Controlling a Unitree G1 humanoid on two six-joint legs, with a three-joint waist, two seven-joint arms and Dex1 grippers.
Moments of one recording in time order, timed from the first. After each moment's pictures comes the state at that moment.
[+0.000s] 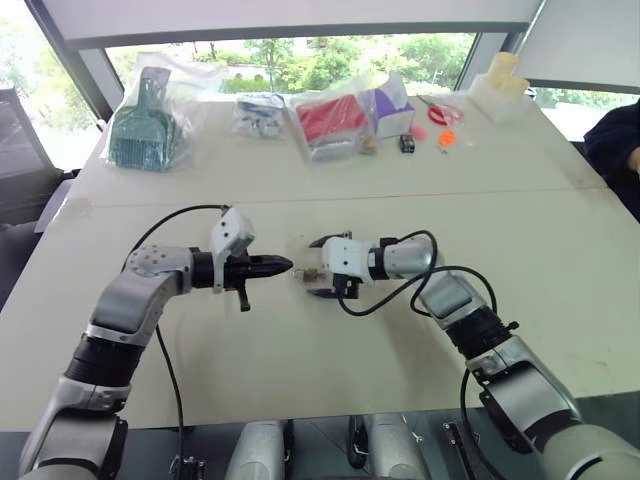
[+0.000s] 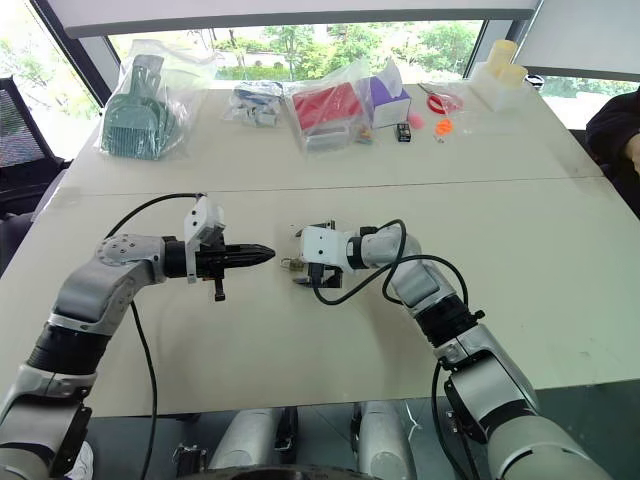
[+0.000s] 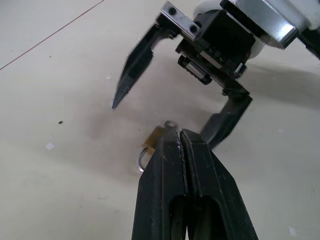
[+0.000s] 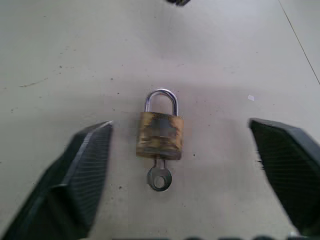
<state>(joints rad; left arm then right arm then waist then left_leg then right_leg) -0.47 0.61 -0.11 -0.03 -0.40 0.49 -1.08 -0.69 -0.40 0.41 0.26 -0.14 0.03 1.01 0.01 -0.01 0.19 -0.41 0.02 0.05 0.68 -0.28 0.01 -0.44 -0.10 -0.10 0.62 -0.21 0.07</state>
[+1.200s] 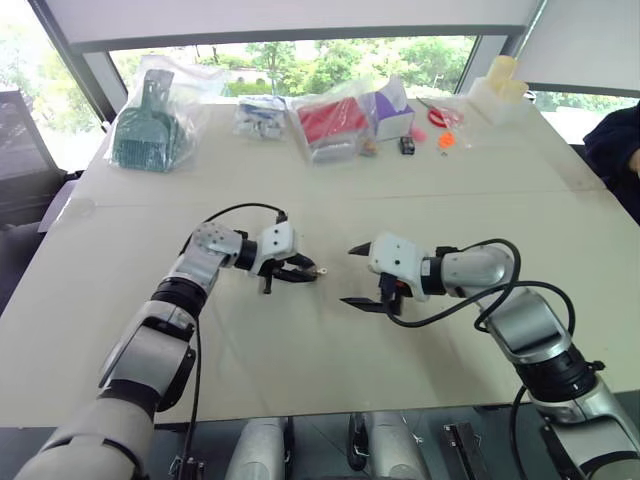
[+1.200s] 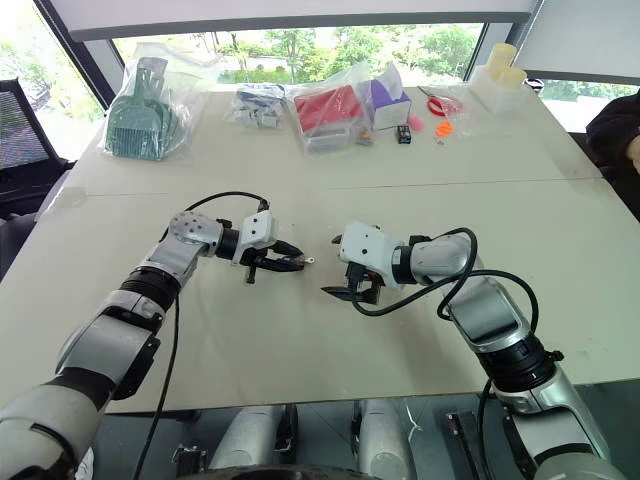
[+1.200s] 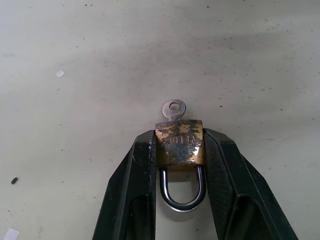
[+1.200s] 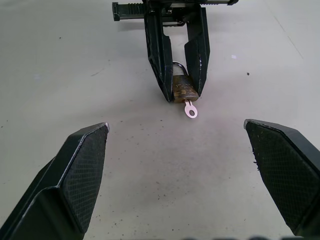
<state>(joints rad) -0.89 0.40 -0.32 0.94 -0.05 -0.27 -1.31 -0.48 -0.62 0.27 -0.30 0.06 0.51 1.01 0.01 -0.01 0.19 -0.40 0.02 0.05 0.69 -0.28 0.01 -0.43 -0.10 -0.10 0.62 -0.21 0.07</state>
